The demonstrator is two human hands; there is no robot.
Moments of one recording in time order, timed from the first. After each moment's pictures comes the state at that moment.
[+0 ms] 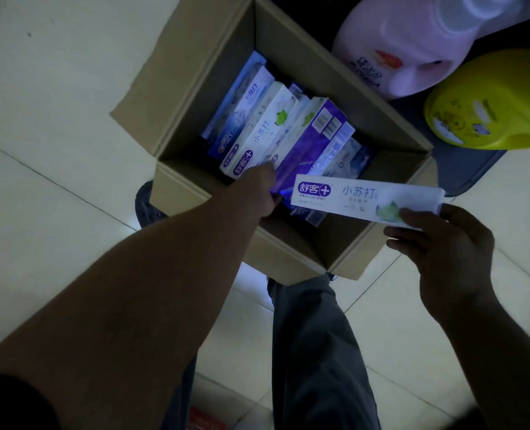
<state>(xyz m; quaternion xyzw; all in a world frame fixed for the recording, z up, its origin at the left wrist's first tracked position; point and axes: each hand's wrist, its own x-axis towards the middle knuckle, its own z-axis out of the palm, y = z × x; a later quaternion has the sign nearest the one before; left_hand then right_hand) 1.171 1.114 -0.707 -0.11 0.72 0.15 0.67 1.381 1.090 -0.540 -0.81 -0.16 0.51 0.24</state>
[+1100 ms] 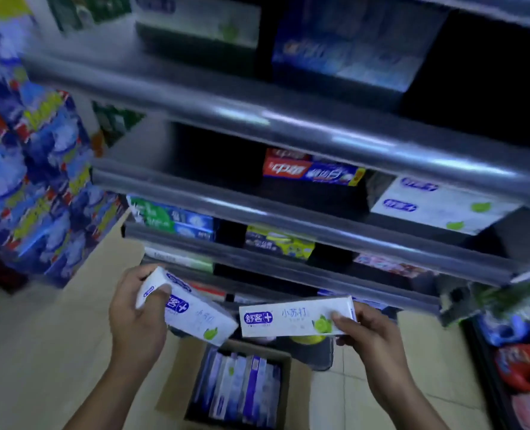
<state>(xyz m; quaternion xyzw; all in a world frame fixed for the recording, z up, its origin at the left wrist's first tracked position) 1.035 1.205 -0.035 0.48 0.57 0.55 0.37 1.356 1.102 -0.016 -0.68 -0.34 0.44 0.49</state>
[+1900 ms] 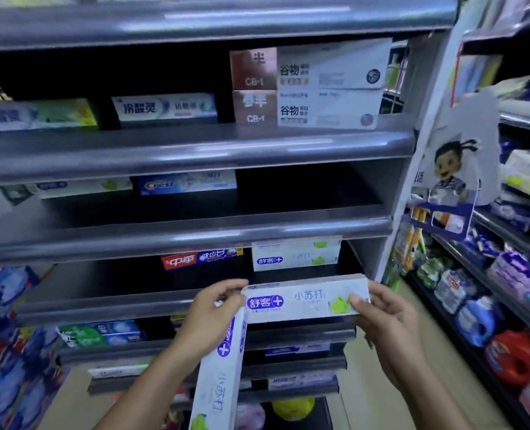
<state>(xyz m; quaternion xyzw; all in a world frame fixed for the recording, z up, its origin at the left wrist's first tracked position) 1.262 1.200 0.114 0.70 0.43 0.29 0.49 1.518 1.047 0.082 -0.52 -0.29 0.31 0.74</state>
